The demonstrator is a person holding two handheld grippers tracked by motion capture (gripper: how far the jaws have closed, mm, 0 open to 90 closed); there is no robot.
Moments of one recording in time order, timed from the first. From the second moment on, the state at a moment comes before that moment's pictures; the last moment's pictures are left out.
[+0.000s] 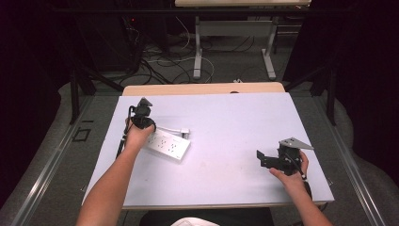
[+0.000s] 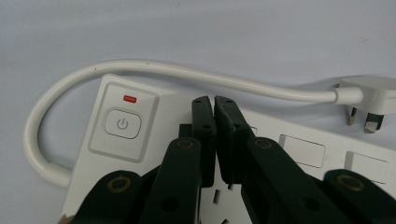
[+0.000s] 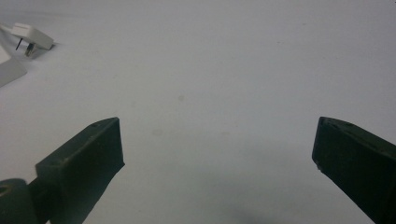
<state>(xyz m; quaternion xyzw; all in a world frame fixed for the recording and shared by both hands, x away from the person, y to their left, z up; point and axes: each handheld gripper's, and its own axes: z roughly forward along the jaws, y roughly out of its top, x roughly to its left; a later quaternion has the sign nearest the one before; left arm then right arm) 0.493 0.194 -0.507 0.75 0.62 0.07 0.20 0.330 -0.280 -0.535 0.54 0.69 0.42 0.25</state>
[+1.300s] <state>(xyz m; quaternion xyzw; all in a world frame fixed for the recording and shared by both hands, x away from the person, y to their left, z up) 0.492 0.193 -0.510 0.75 0.62 0.08 0.20 0.332 -0.281 -0.534 0.54 0.69 0.42 0.25</state>
